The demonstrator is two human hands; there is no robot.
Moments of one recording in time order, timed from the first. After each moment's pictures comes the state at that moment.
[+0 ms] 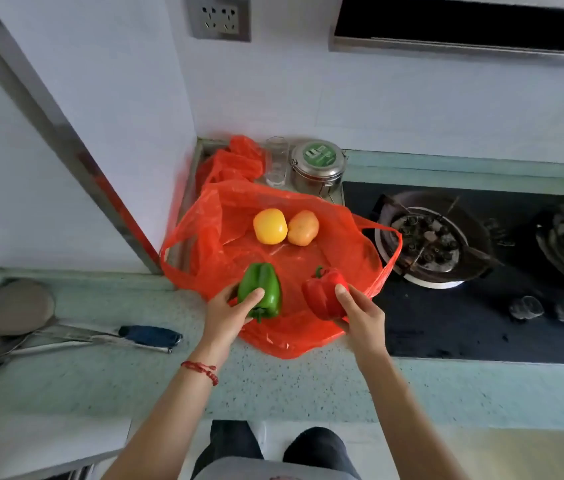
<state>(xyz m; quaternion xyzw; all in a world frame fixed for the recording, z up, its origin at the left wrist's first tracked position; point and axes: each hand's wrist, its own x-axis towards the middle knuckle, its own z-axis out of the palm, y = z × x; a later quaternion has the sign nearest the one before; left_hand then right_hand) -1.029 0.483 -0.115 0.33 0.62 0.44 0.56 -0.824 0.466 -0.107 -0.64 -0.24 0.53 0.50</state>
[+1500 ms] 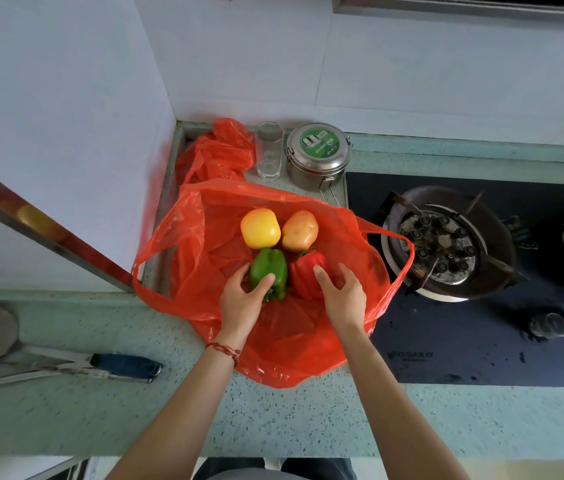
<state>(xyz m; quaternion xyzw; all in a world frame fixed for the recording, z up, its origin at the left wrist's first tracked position) -0.997 0.561 -0.143 0.42 0.71 0.33 0.46 -0.835 0.558 -0.135 -0.77 -0.37 0.39 0.33</state>
